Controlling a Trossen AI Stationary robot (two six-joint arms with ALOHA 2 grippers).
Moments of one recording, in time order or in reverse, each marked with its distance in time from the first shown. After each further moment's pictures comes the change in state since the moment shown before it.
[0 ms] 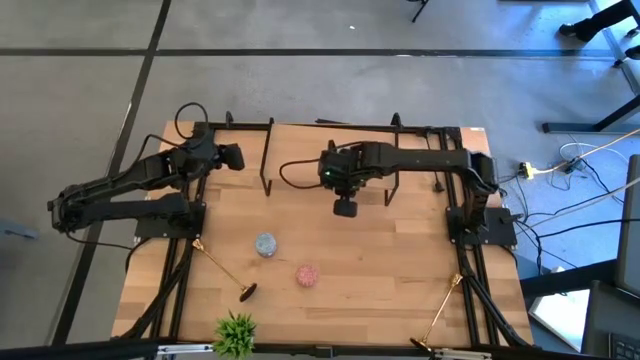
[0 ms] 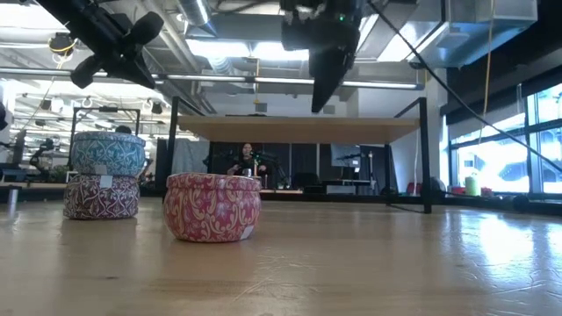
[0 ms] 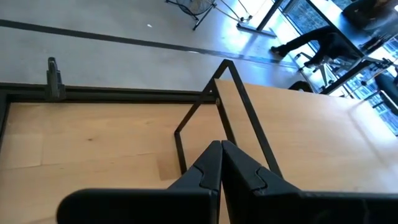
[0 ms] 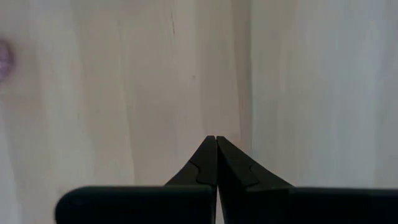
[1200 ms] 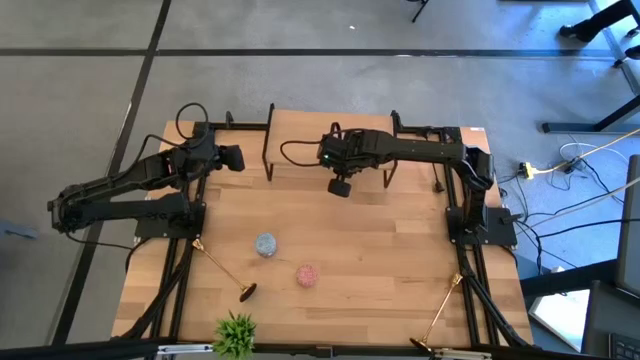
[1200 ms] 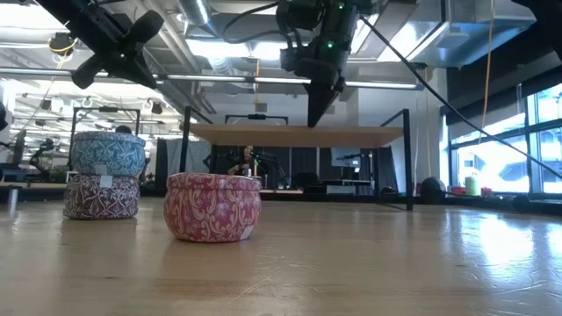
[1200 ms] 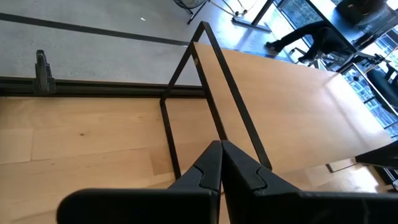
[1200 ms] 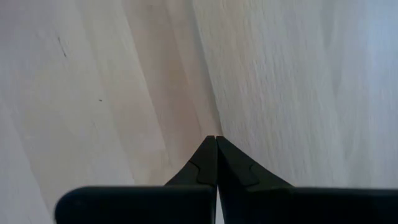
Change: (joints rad) left arm 0.000 -0.001 0.000 0.001 0.035 -0.003; right arm -0.111 0.022 -0.001 0.065 0.186 0.055
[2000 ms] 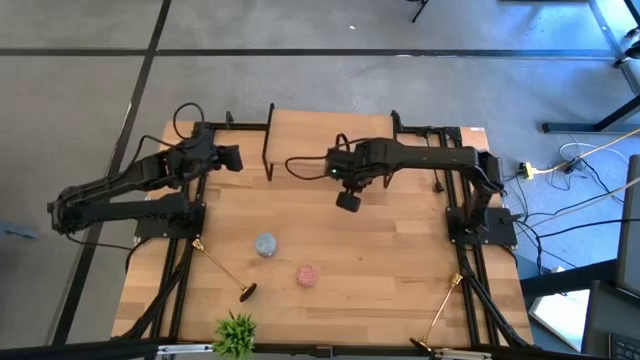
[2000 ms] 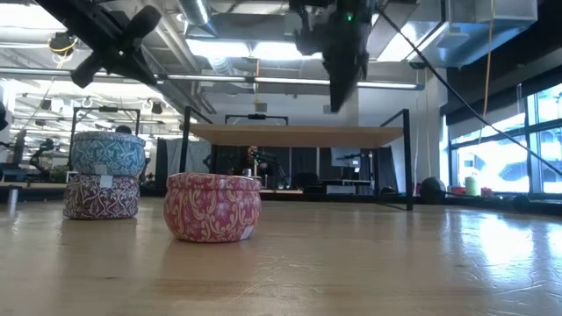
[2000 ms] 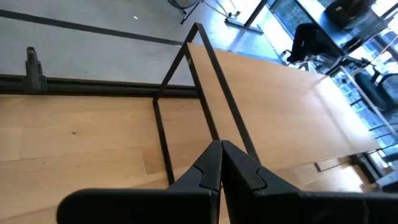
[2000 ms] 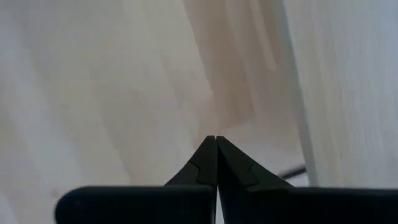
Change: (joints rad) left arm 0.000 -0.032 0.000 0.005 0.026 -0.012; right arm 0.101 -0.078 0.000 -0.154 -0.095 0.182
